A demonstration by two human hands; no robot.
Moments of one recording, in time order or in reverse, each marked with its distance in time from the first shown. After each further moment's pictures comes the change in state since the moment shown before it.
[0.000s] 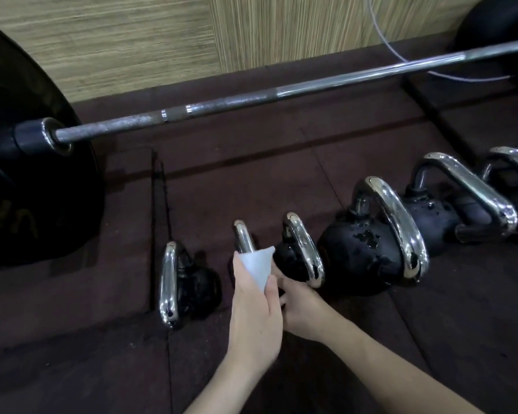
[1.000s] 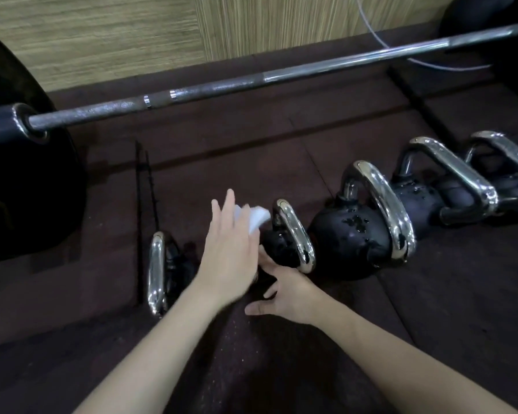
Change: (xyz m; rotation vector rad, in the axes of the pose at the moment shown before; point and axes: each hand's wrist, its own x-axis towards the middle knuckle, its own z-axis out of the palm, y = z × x) left_hand 0.073 0.012 -0.031 0.661 -0.191 0.333; right_hand -0.009 -0.014 -0.008 -0.070 0.003 0.048
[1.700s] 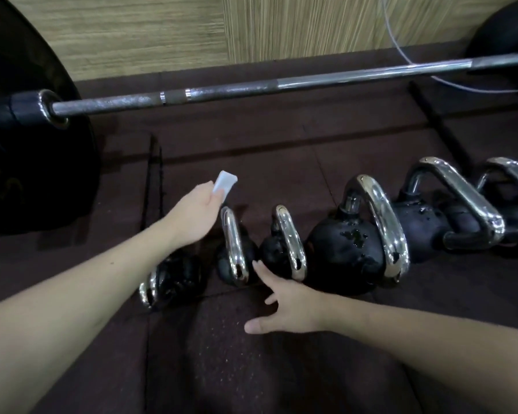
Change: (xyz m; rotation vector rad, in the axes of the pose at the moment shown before) left_hand 0.058 -0.047 -0.057 -0.143 -0.036 -0.202; right_hand -0.025 -0.017 -0.043 -0.114 -0.357 0.036
